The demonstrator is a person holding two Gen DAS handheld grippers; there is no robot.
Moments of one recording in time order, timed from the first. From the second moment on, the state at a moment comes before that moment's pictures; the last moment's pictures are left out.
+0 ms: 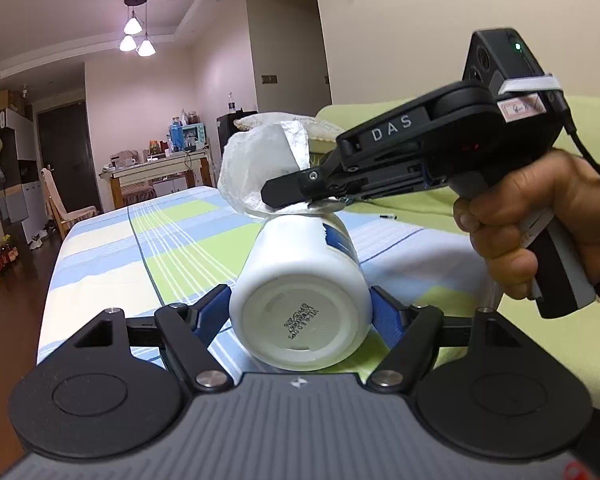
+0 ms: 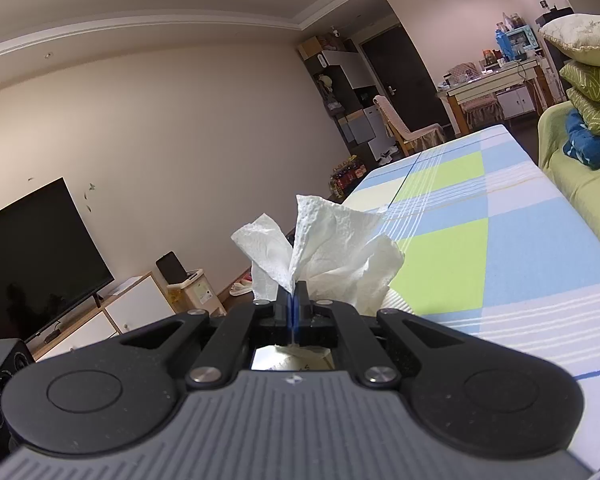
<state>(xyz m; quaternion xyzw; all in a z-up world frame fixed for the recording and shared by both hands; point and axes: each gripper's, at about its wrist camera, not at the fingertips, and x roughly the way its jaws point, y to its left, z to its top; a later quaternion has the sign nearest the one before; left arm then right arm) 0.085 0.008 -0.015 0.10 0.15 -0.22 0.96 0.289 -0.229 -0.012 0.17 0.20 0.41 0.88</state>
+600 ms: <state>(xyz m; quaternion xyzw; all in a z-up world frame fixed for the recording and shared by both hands) 0.080 0.008 -0.013 0.13 0.16 -0.23 0.95 0.274 -0.241 -0.013 0.18 0.19 0.40 0.88</state>
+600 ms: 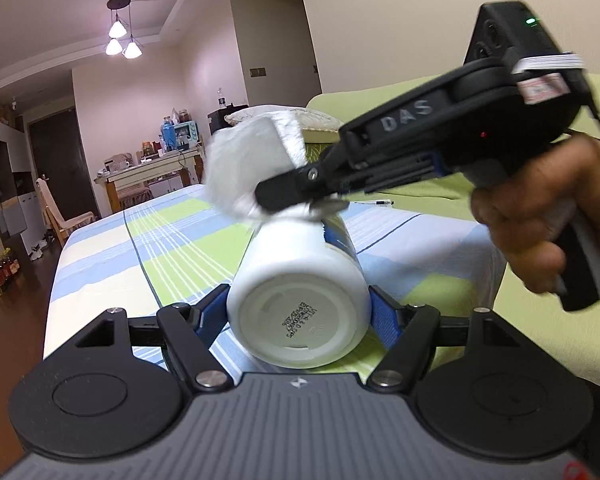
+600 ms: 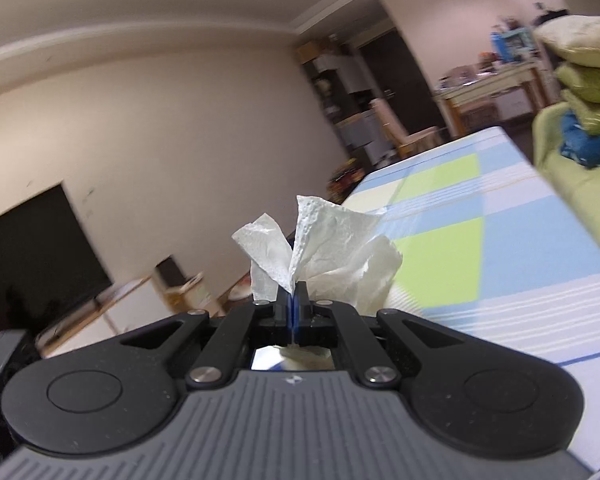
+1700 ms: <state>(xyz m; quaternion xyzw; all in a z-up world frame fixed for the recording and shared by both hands) 0.162 0.018 0.067 0.13 0.31 -0.35 0.87 0.265 -0.260 -0.036 0.24 0.19 0.40 0.87</state>
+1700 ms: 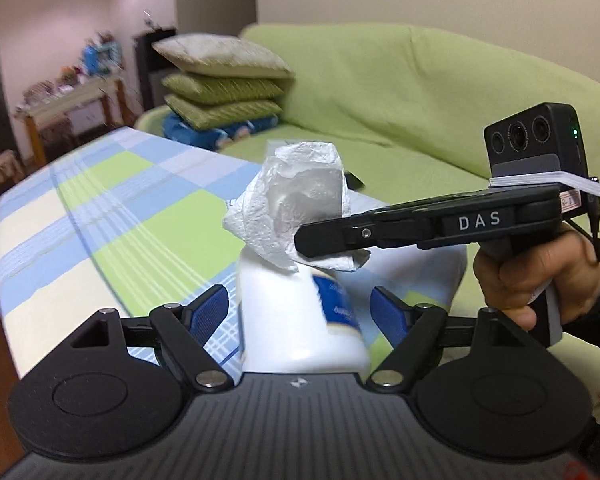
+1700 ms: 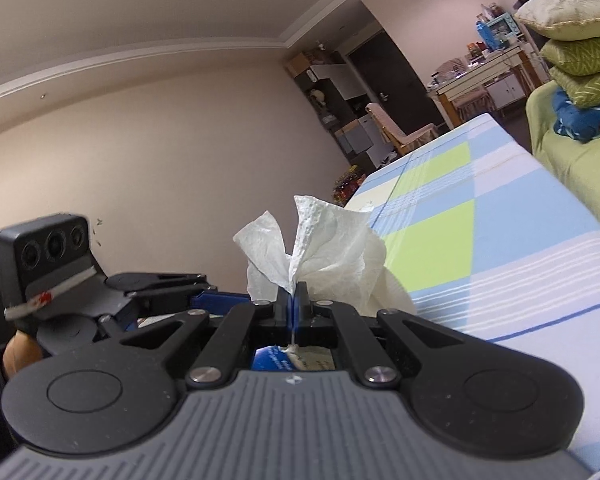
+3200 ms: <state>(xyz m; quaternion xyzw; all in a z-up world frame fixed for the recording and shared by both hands) 0.202 0.013 0.032 0.10 0.22 -0.31 0.92 0.229 -0.290 -0.052 0.25 0.19 0.34 0.89</state>
